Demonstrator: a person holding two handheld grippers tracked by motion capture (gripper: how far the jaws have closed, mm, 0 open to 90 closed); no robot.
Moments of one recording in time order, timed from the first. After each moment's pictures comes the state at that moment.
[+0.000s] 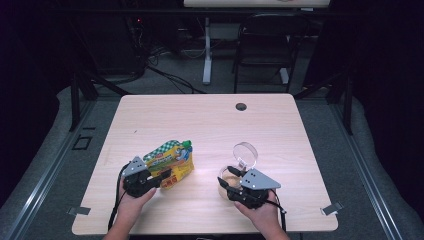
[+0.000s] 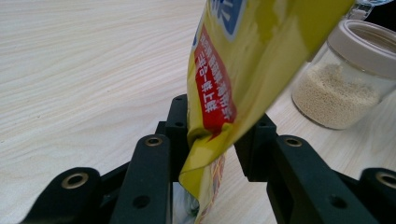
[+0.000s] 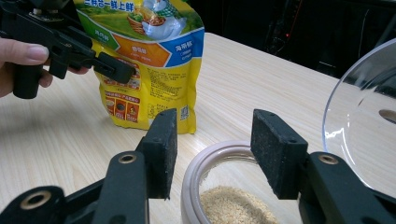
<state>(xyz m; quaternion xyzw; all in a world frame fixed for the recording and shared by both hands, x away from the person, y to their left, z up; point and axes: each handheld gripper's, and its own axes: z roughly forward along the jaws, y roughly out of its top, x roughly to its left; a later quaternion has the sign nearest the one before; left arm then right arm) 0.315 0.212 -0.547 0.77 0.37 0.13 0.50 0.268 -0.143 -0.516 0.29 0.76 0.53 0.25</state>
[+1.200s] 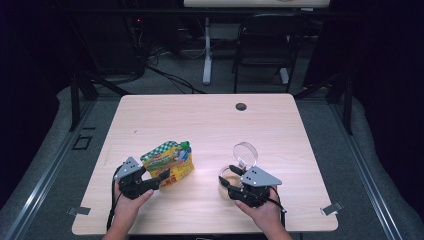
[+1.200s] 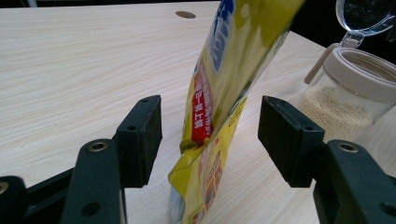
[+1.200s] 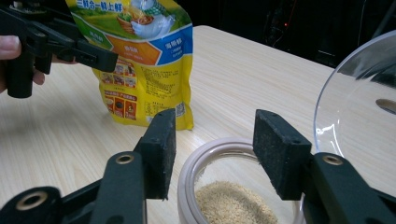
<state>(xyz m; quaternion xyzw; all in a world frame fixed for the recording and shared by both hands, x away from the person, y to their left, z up) 0.309 0.221 -0.542 0.74 0.39 0.15 0.53 0.269 -0.145 -0.508 0.31 0.76 0.52 0.24</state>
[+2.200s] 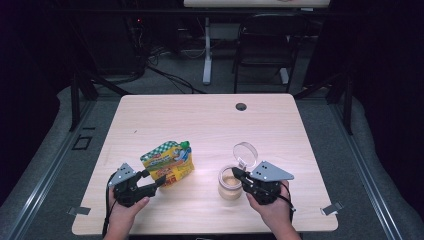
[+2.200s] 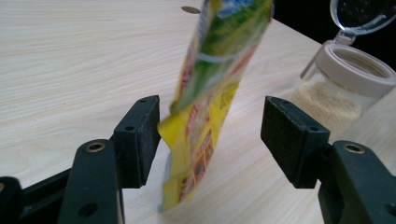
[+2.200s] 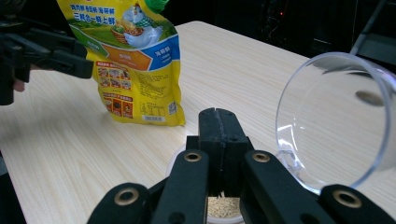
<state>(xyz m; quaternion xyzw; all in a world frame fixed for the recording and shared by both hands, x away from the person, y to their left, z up) 0.284 0.225 -0.538 0.74 0.40 0.15 0.52 0.264 -0.165 -0.481 0.33 0.77 0.50 0.23</state>
